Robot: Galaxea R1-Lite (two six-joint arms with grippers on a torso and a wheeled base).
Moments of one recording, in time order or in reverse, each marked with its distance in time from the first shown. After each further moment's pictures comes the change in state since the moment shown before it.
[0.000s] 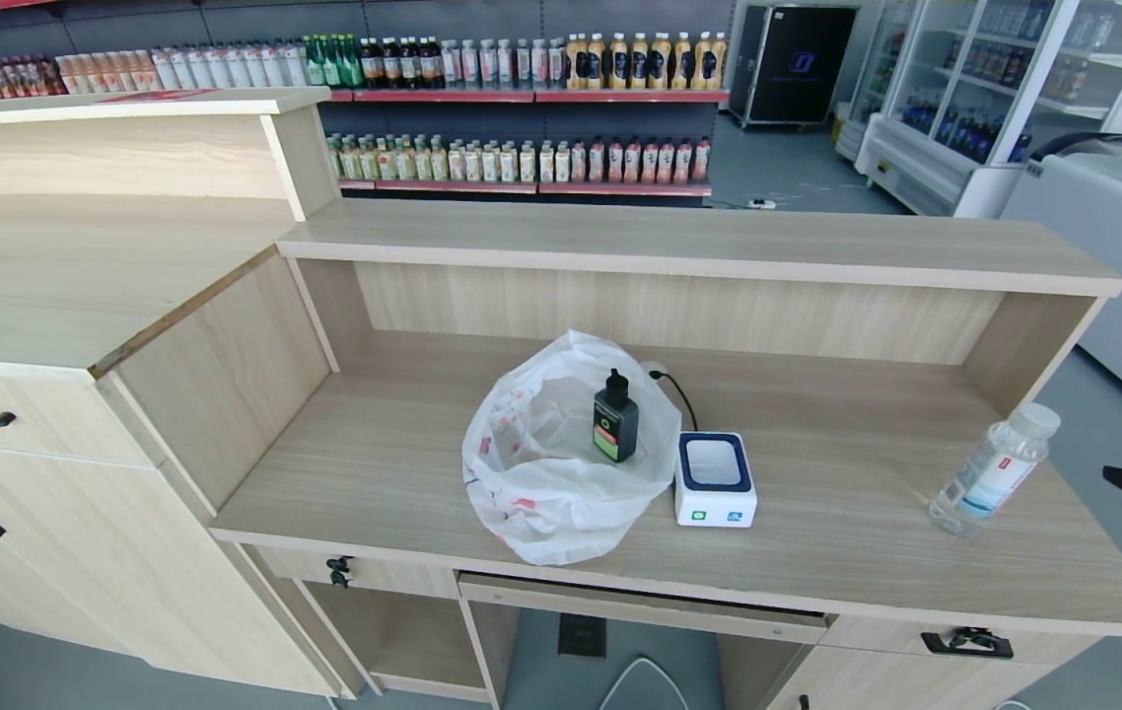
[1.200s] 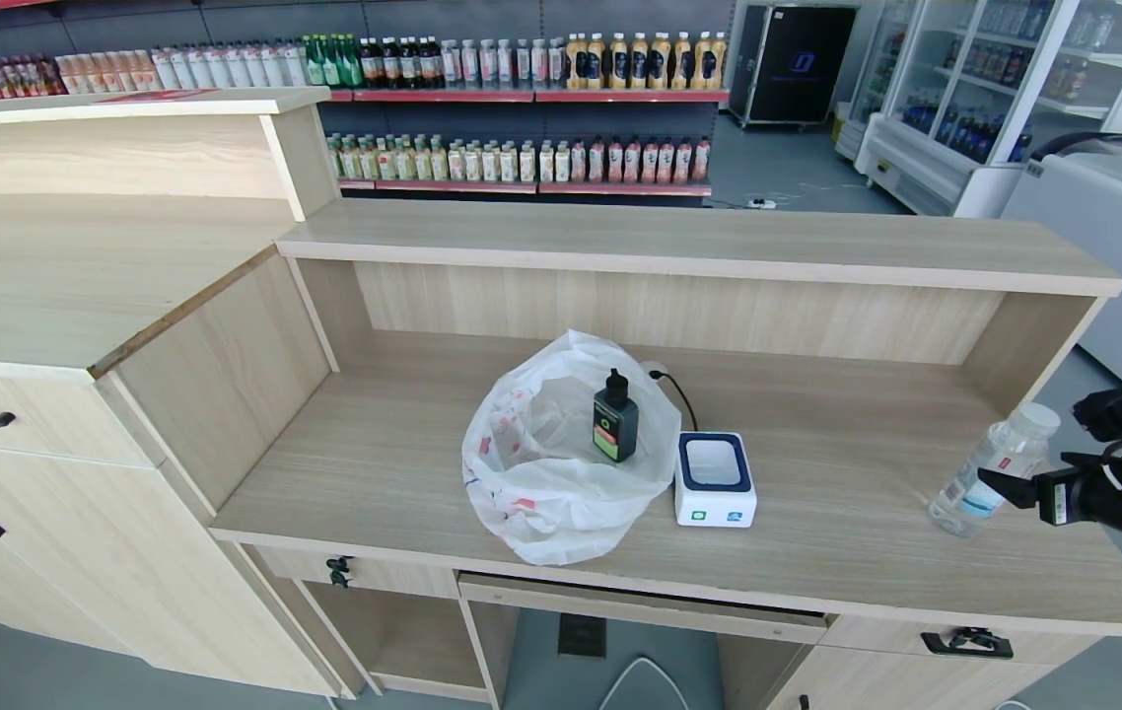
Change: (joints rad) left arm 0.000 0.000 0.000 0.000 0.000 0.000; right arm 0.199 0.271 -0.005 -0.307 0.004 -0.004
